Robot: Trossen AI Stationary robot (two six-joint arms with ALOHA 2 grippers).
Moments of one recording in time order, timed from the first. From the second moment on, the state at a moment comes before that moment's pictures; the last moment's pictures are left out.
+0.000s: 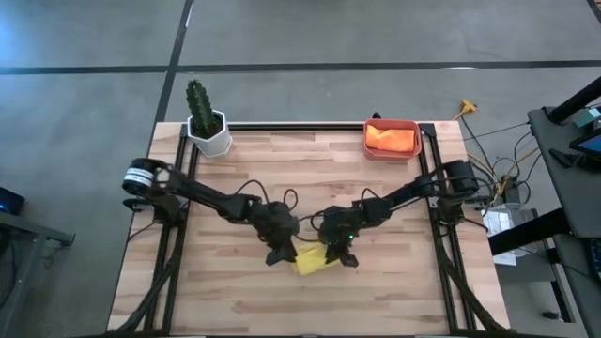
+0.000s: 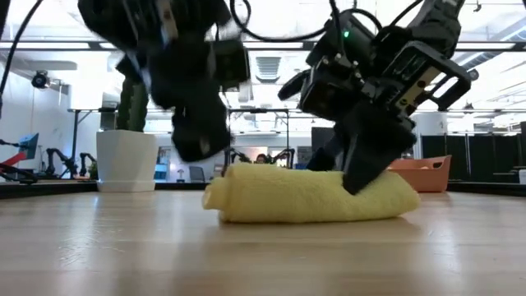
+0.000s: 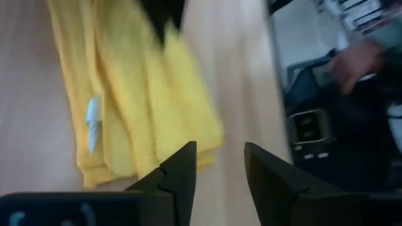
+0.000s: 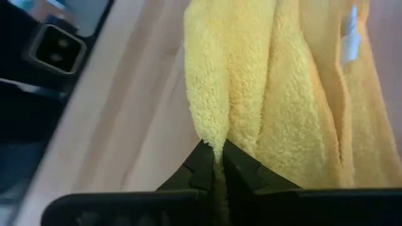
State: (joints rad) left arm -0.14 1.70 0.86 0.18 0.49 -0.54; right arm 0.14 1.87 0.85 0.19 -0.56 0.16
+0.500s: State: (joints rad) left arm -0.22 1.59 0.88 0.19 0.37 -0.40; right arm 0.01 1.97 0.85 0.40 -0.82 0.47
